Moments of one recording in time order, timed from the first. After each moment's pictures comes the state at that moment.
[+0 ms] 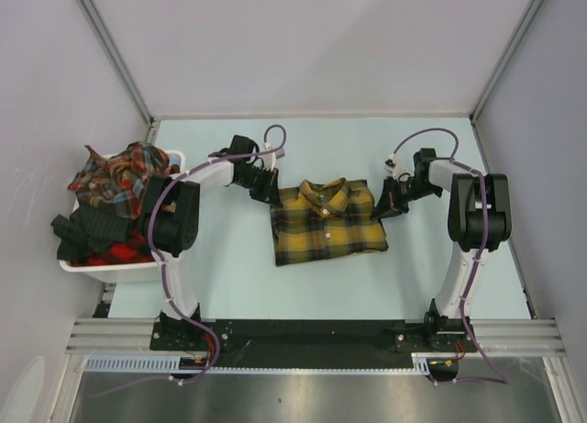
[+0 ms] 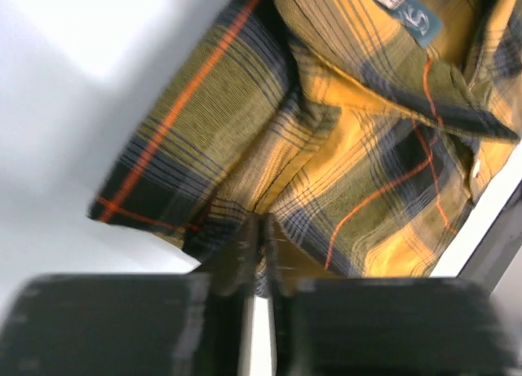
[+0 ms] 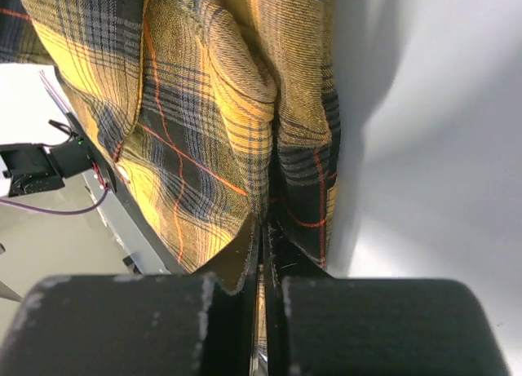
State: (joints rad) left arm -0.29 1.99 1.34 -0.49 0.68 0.06; right arm -0.01 2.01 1.29 -0.75 -0.85 -0.08
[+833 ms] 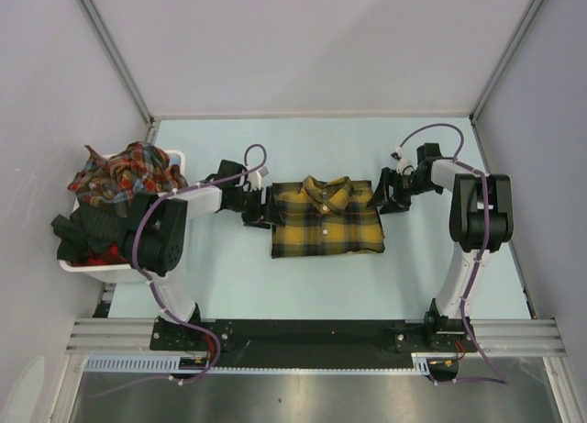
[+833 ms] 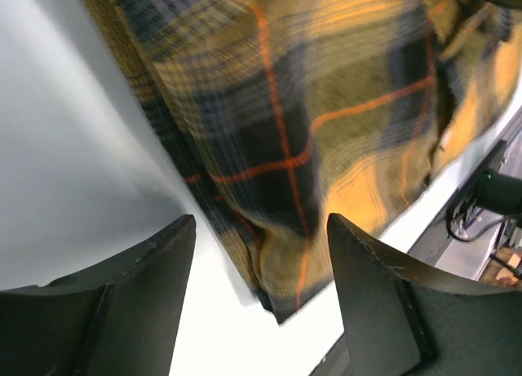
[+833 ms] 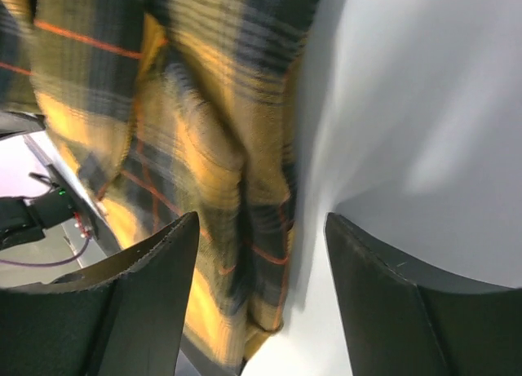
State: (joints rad) left arm -0.27 1.79 0.99 -0.29 0.69 -0.26; right arm -0.03 1.99 1.29 -0.61 -0.77 0.02
